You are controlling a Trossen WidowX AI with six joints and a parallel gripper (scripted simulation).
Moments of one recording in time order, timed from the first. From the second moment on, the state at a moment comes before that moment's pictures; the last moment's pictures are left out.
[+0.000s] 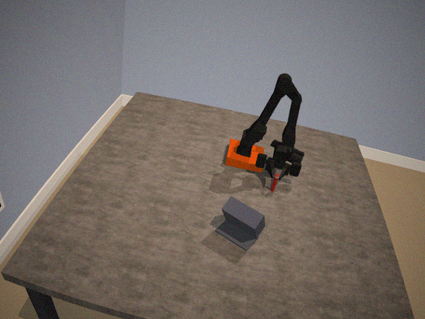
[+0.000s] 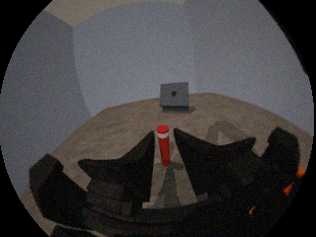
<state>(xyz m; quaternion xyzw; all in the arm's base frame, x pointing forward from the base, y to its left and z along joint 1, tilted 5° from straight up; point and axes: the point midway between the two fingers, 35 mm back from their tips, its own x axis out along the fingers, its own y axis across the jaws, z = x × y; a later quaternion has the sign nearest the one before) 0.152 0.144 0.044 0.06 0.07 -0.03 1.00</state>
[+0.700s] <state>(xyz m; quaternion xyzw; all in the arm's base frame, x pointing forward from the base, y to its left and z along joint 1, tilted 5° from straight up) 0.152 0.144 0.044 0.06 0.07 -0.03 1.00</state>
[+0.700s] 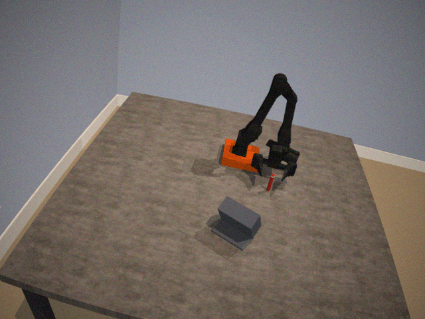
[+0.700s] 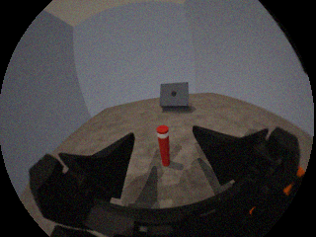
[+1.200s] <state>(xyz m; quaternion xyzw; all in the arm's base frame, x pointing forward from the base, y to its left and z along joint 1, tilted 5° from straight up) 0.156 0.160 0.114 0.06 0.07 -0.03 1.00</state>
